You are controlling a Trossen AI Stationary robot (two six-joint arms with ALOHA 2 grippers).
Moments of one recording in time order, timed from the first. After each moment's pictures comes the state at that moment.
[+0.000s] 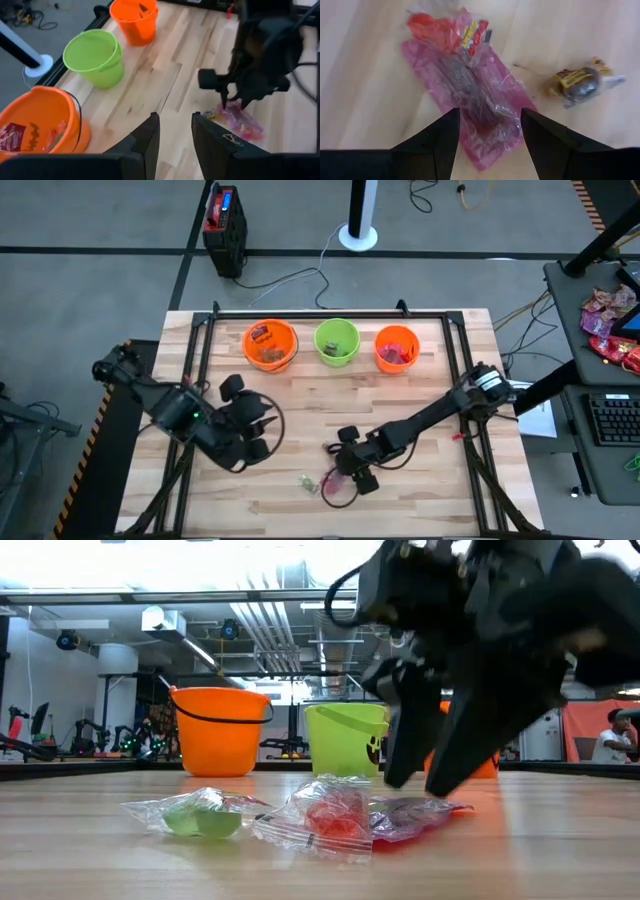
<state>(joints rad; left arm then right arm) -0.60 1.46 1.66 -1.25 -0.73 -0.80 0.40 1.94 1.18 -0.28 0.03 0.06</state>
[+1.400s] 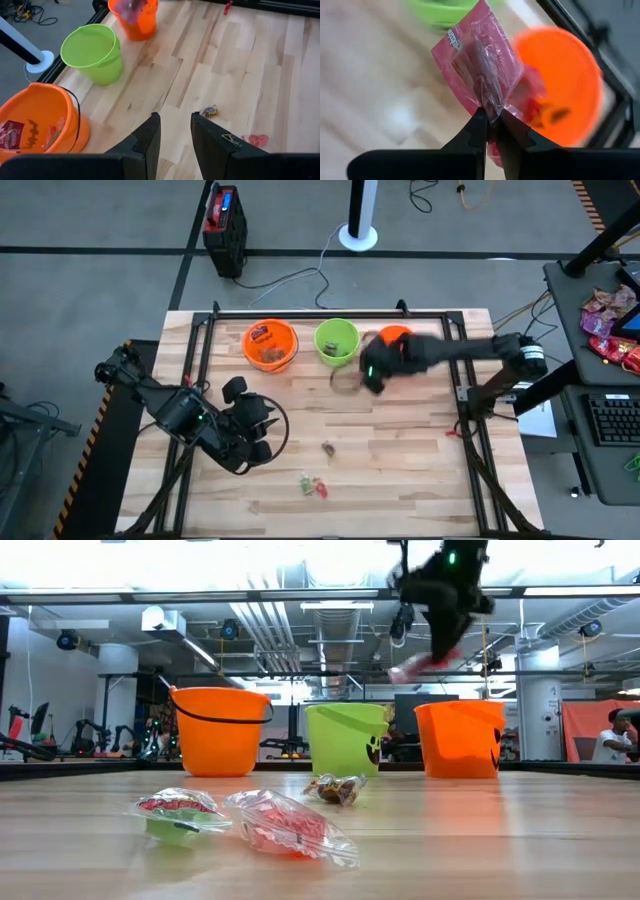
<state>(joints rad) -0.59 1.49 1.66 -1.25 -0.71 -0.80 -0.08 1.56 1.40 -1.22 0.42 0.62</state>
